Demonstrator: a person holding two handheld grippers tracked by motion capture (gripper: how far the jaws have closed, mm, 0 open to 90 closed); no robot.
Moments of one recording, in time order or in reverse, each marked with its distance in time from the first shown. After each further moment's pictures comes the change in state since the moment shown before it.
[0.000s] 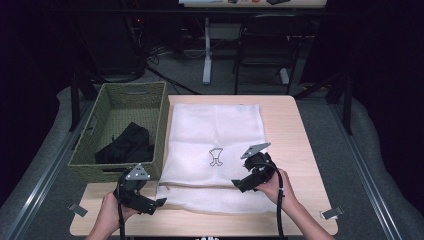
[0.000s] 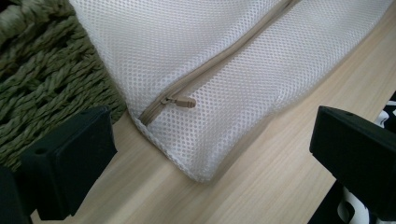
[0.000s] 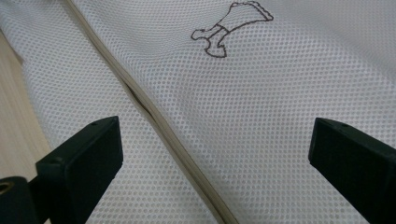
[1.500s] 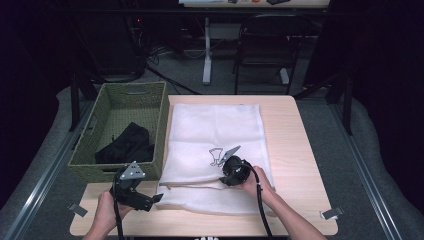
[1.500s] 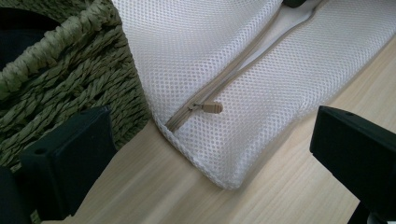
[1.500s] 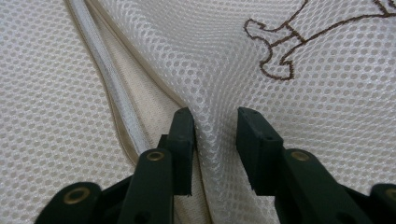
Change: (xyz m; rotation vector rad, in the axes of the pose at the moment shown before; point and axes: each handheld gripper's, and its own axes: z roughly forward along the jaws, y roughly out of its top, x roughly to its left) left arm 0.016 -0.006 0.001 -0.050 0.018 0.024; right arm 0.009 0.012 0.081 0.106 0.081 -0.137
